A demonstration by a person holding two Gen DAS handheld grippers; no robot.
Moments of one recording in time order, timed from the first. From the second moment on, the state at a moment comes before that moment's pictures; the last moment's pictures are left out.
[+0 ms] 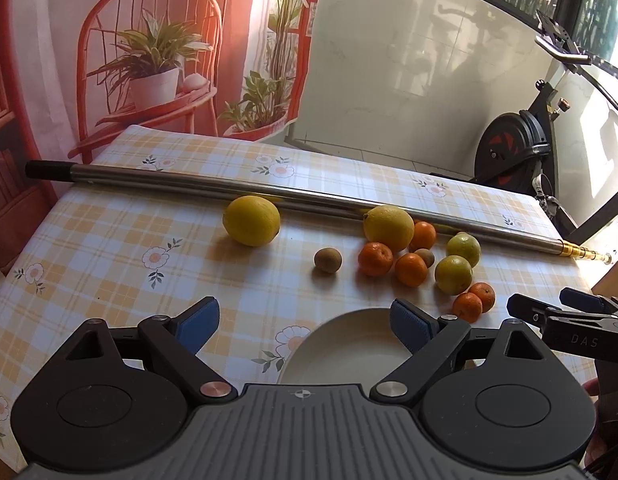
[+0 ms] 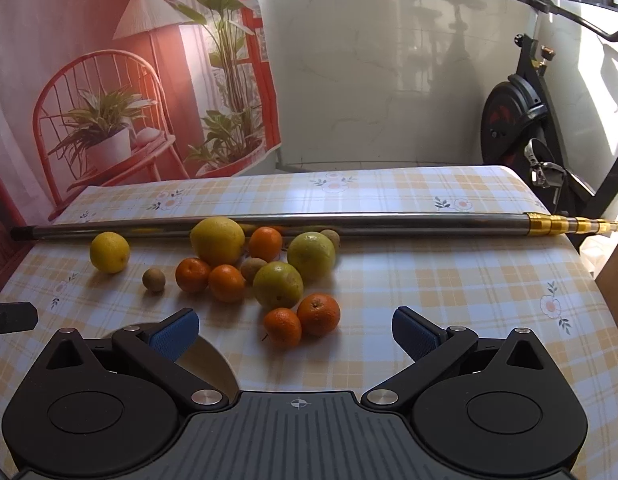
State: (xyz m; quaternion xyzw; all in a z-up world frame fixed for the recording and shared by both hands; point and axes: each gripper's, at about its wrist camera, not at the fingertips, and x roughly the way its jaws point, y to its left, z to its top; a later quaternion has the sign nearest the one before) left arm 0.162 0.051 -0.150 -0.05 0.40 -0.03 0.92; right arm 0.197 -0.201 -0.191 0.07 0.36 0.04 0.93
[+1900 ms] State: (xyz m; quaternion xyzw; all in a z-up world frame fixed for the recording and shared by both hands) left arm 0.187 0.060 -0.190 -0.12 0.38 -0.09 0.91; right arm 0.222 -0.221 -0.273 0.02 0.29 0.10 0.95
